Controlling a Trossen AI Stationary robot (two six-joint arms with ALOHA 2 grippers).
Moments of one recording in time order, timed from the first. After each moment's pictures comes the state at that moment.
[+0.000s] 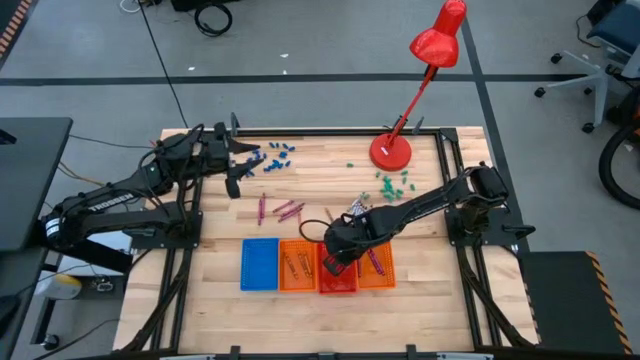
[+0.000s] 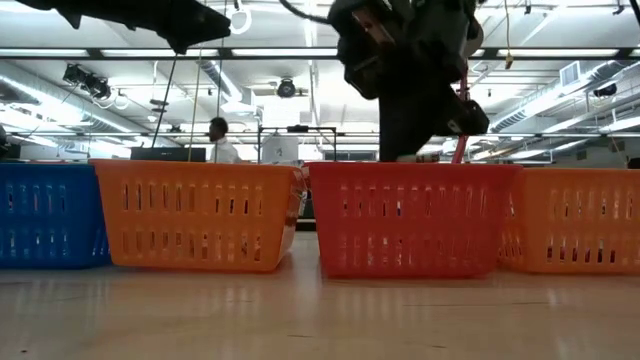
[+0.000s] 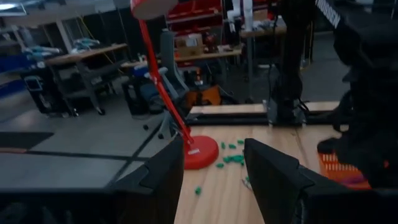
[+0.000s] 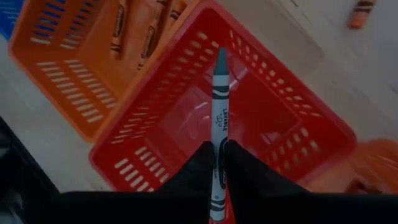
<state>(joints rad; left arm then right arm) 0.44 0.67 0.64 0.02 0.15 0.17 0.25 1.85 1.34 -0.66 -0.03 1.09</state>
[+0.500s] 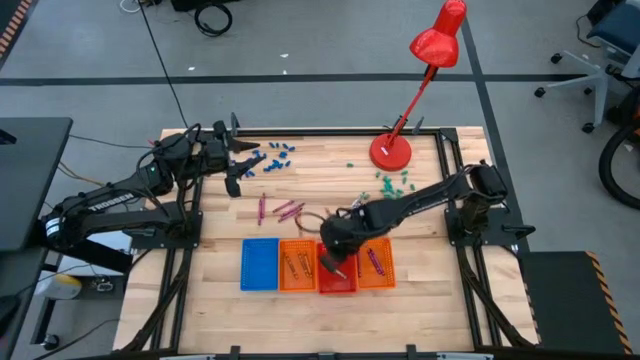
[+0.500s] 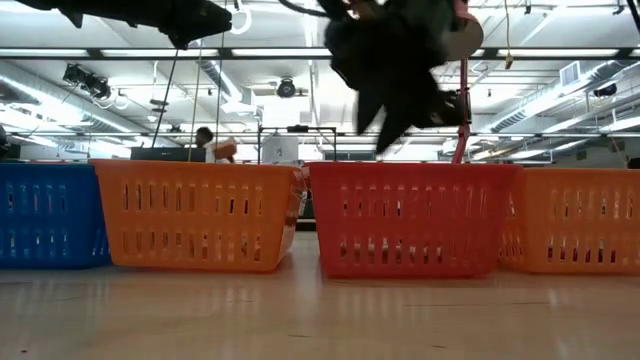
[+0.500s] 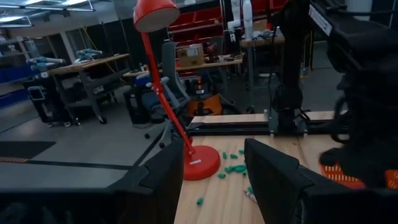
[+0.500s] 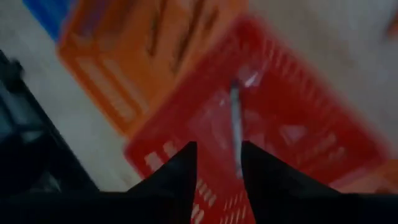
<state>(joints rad) 0.44 0.67 0.64 0.06 0.16 0.17 0.20 1.84 1.40 -0.66 -0.09 1.02</state>
